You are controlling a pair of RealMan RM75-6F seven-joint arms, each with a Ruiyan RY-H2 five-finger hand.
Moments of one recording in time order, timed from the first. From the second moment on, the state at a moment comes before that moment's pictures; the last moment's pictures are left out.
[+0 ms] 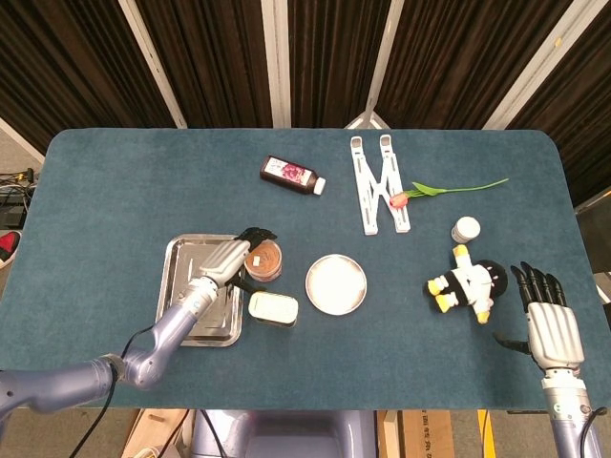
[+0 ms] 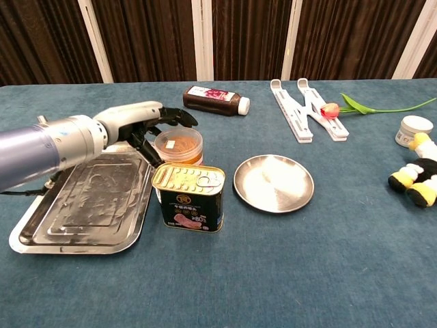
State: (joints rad) left arm -0.84 -1.69 -0.24 -1.30 1.09 0.78 -0.06; right arm 0.14 -1.23 0.10 -1.57 -1.36 1.38 -0.04
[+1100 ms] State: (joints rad) left arm -0.65 -1.39 -0.15 -1.57 1.30 1.07 -0.07; right arm 0.15 -1.23 0.10 -1.58 -1.37 1.36 -0.04
